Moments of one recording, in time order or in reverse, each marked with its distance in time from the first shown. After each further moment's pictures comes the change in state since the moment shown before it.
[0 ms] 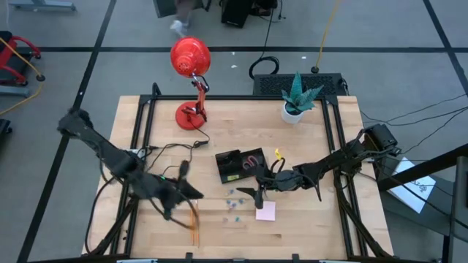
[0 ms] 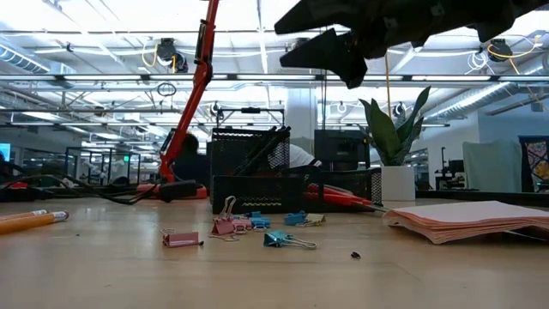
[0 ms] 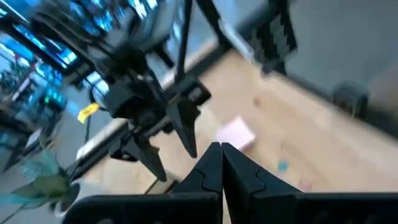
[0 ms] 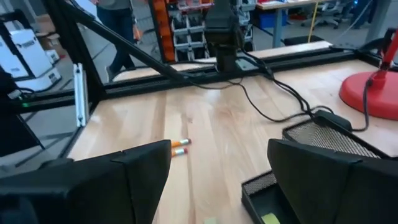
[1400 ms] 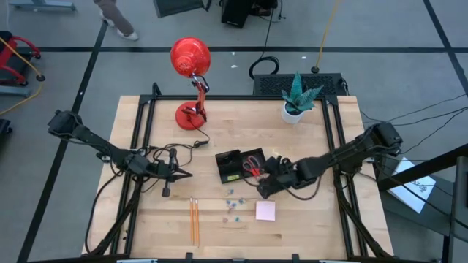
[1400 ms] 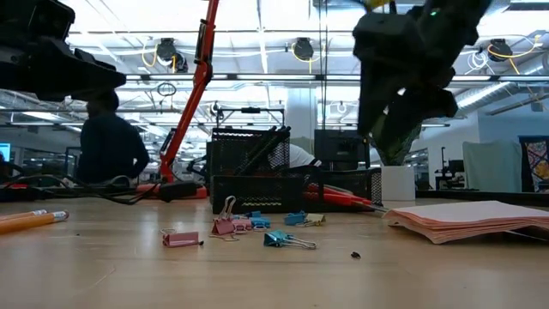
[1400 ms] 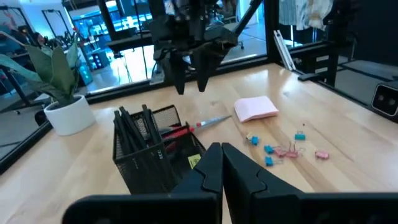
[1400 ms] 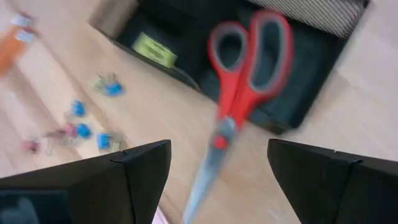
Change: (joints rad) left arm 0.180 -0.349 -0.948 0.874 0.060 -0.257; right arm -0.027 -0.056 0.235 -1.188 -0.086 0.842
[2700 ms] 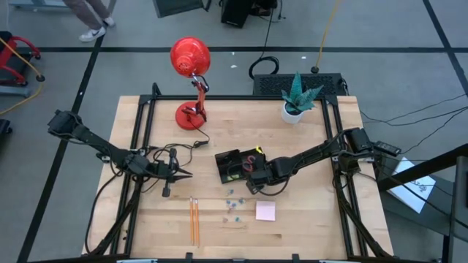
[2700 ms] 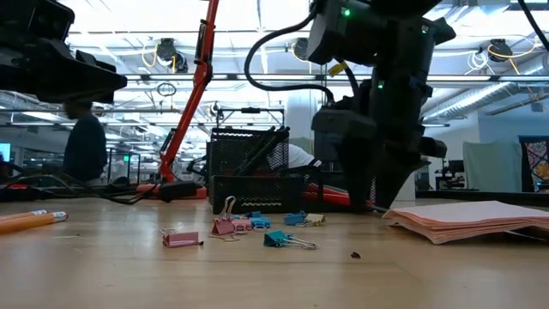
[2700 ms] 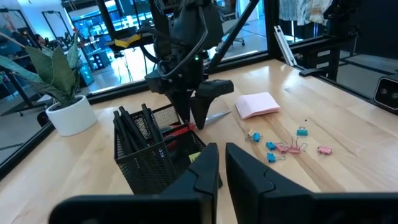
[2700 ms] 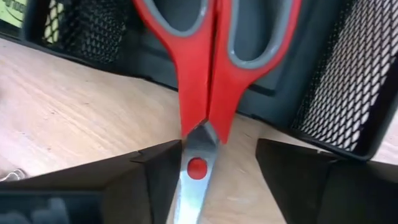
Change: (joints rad) left arm 0.000 0.001 0.001 -0.008 -0.003 0.019; right arm -0.122 0.340 0.126 -0.069 -0.173 0.074
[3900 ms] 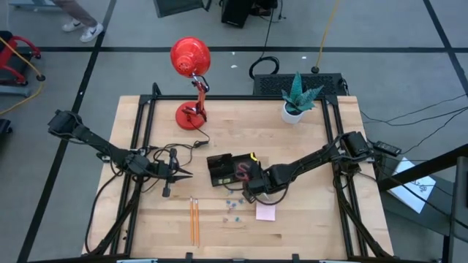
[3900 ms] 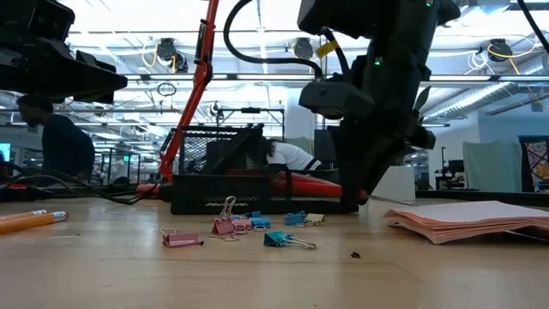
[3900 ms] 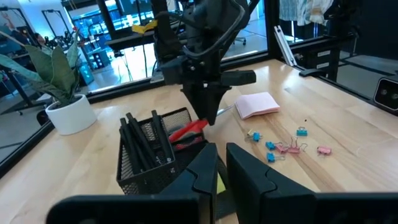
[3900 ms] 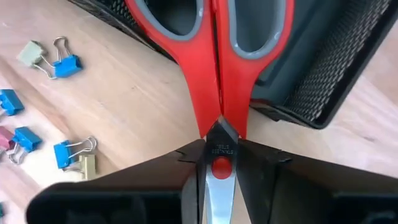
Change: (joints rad) left arm 0.000 0.000 0.000 -0.001 0.000 -0.007; right arm 0.076 0.002 0.109 -0.037 0.054 -0.049
